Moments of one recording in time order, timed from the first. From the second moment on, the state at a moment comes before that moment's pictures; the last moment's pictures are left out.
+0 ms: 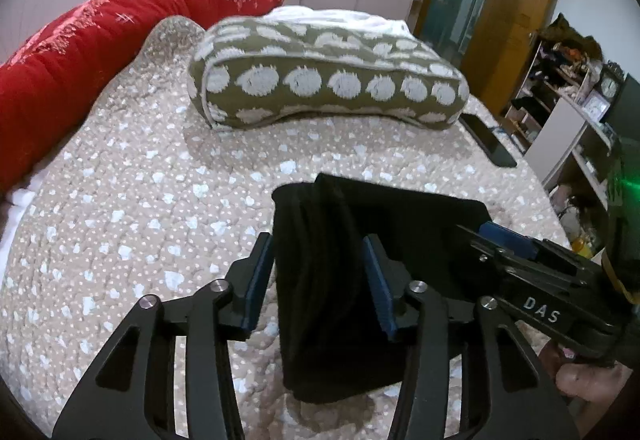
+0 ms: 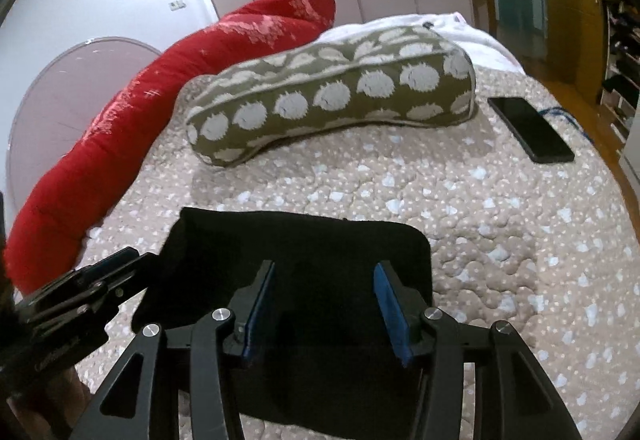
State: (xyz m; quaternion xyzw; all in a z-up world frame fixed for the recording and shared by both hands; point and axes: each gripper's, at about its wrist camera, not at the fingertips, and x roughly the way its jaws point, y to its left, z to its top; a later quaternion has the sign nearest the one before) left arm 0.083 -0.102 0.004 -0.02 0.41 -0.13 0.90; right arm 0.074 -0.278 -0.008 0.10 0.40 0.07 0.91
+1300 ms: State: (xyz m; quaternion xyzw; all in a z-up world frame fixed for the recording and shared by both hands) left arm 0.089 -0.100 -0.022 -0.03 0.43 -0.11 0.90; right arm 0.026 -0.262 -0.001 0.05 0.40 0.05 0.91
